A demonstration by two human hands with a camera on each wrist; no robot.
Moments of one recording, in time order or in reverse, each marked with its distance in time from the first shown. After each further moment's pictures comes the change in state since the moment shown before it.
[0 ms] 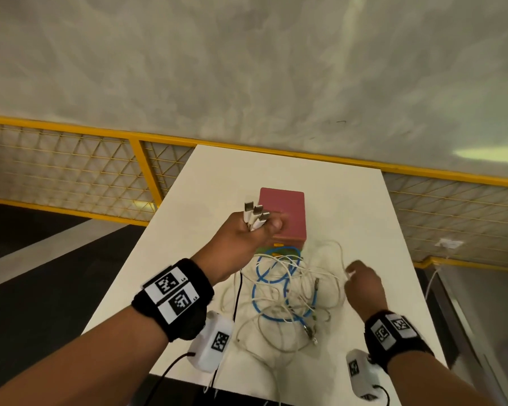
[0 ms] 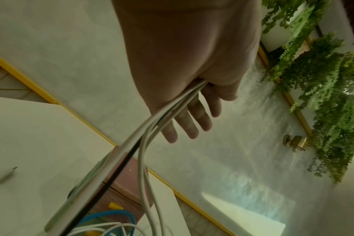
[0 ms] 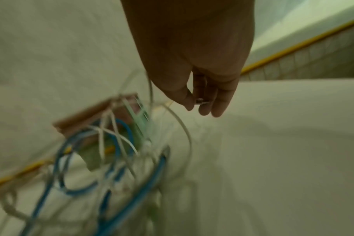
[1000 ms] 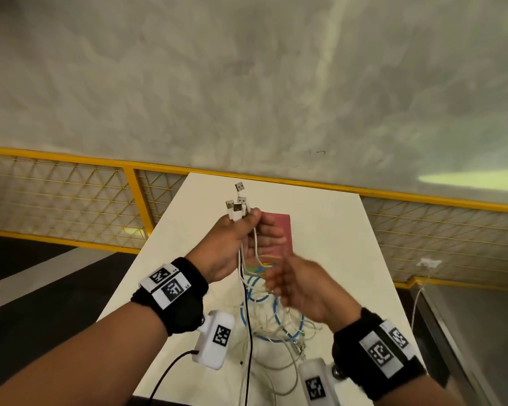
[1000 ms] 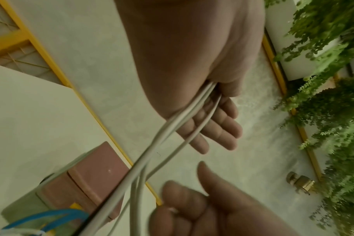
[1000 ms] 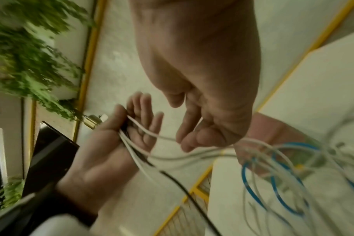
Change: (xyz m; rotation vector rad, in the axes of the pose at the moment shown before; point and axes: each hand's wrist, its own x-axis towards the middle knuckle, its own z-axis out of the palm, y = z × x) left_hand 0.000 0.036 0.001 -0.494 -0.094 -0.082; right_hand -0.076 -0.180 -0.090 1.032 -0.639 0.328
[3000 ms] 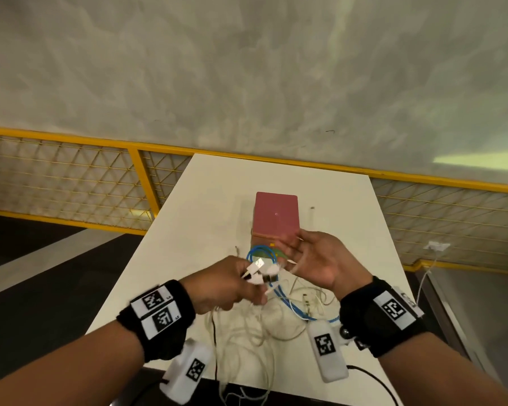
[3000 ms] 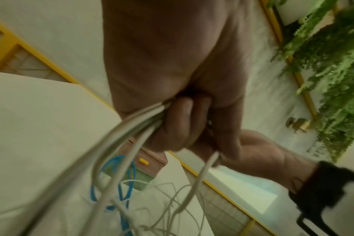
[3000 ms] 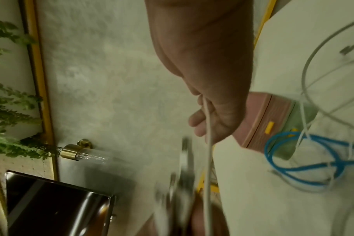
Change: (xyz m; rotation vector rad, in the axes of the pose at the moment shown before) left_hand -0.054 -0.051 -0.034 0.666 -0.068 -0.433; right_hand 0.023 -0.001 -0.019 0.503 -0.039 0.065
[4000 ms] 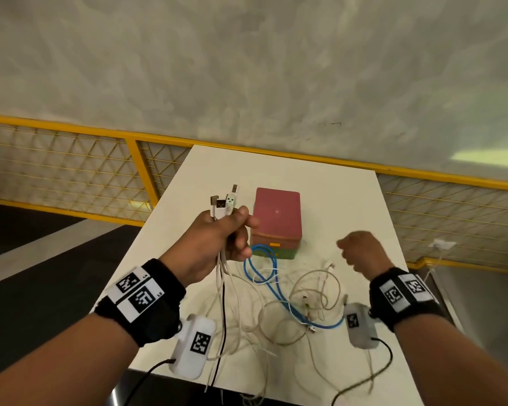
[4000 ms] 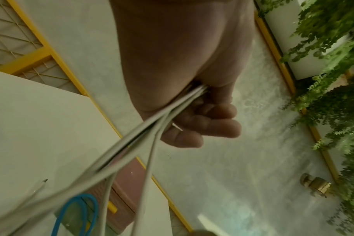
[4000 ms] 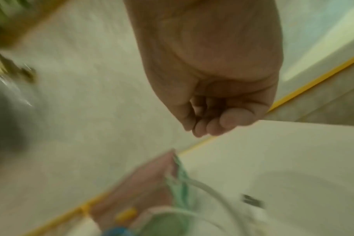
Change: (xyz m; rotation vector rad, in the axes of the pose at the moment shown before) left_hand 0.014 0.042 -0.029 -0.478 0.301 0.282; right_hand 0.060 -0.051 -0.106 -1.215 0.516 -0.288
